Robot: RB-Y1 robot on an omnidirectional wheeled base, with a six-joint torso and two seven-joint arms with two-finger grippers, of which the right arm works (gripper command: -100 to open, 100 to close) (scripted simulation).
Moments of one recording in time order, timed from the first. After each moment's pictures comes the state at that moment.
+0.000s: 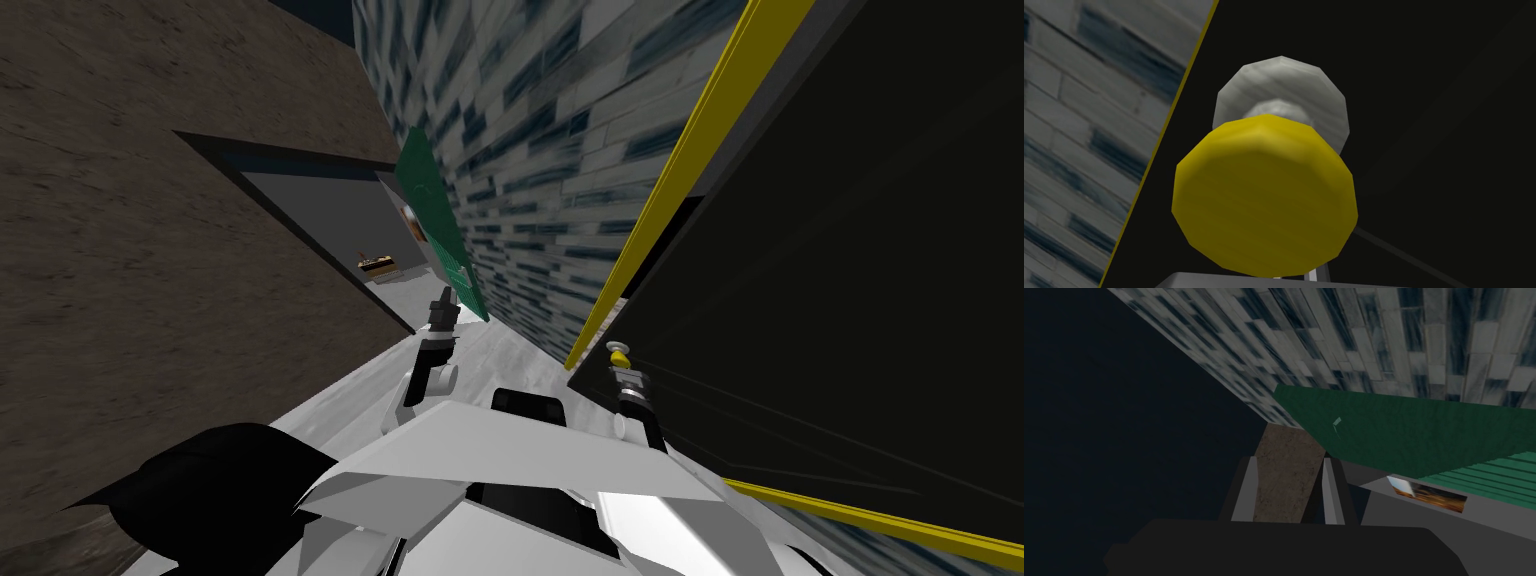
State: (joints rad) arm -0.03 -0.31 0.00 -0.60 -0.49 -0.87 -1.02
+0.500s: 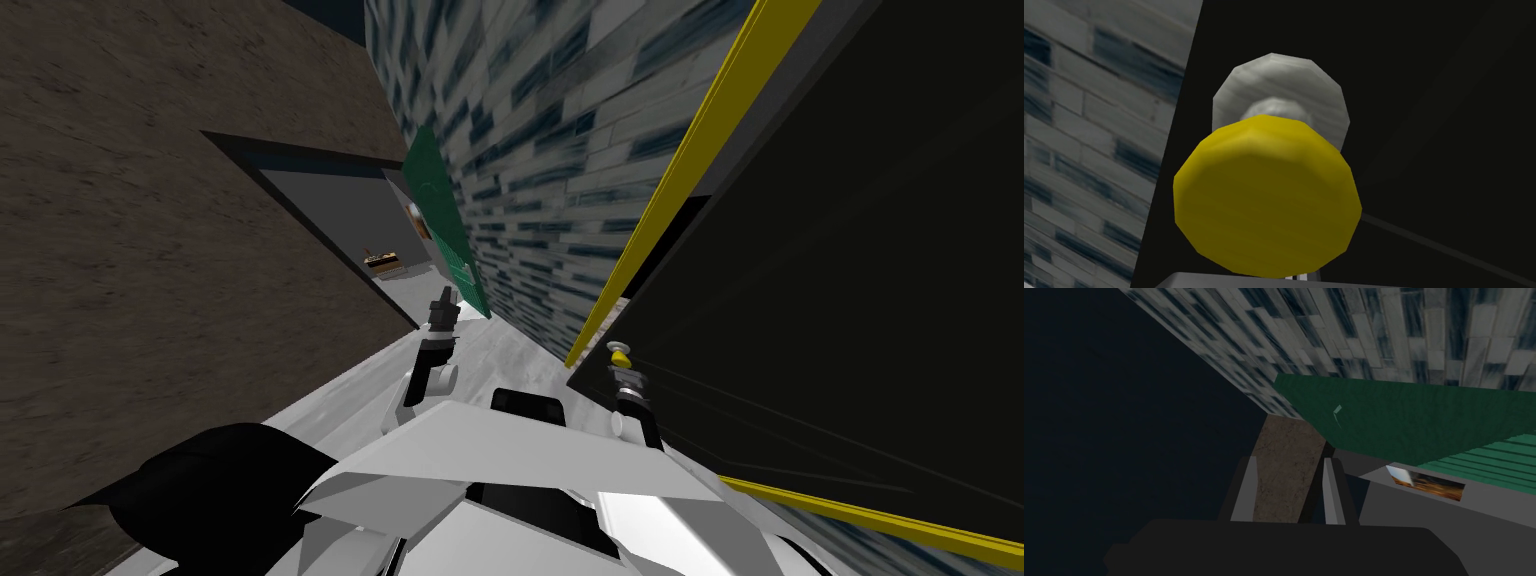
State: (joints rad) arm -0.04 -0.30 0.01 -0.58 -0.53 -0.86 -1.12
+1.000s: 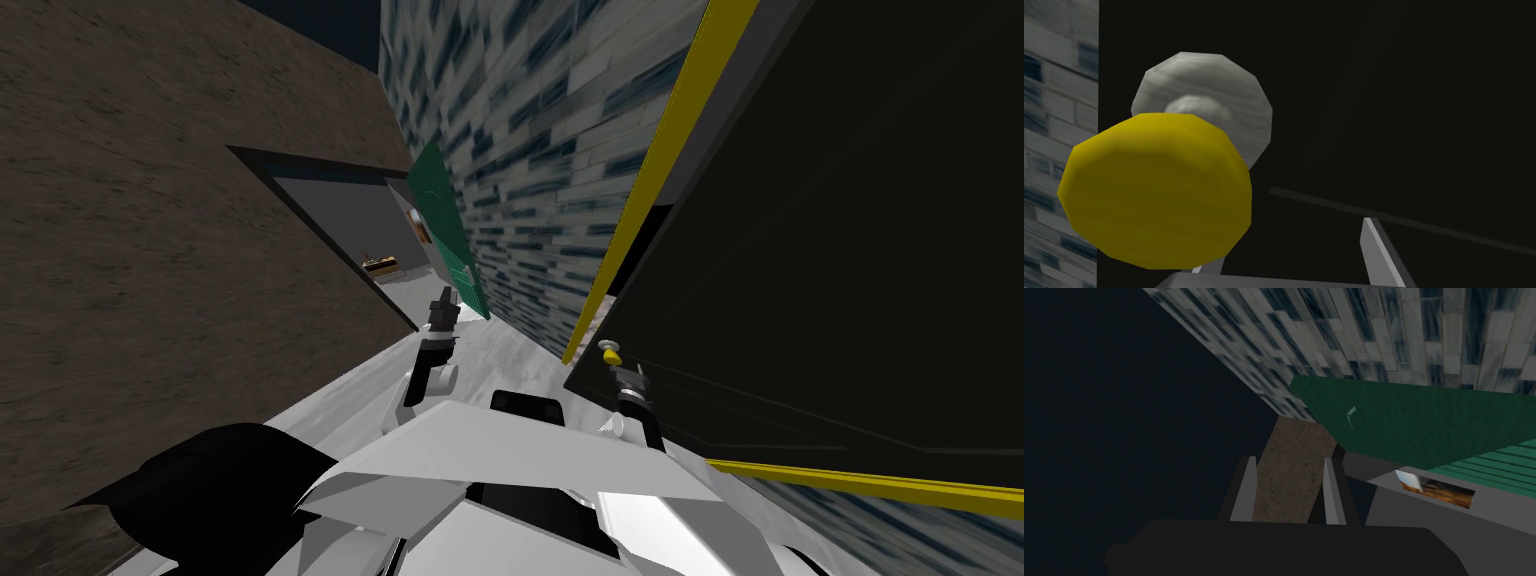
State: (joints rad) arm -0.02 -0.30 0.01 -0.61 -0.55 -0.84 -1.17
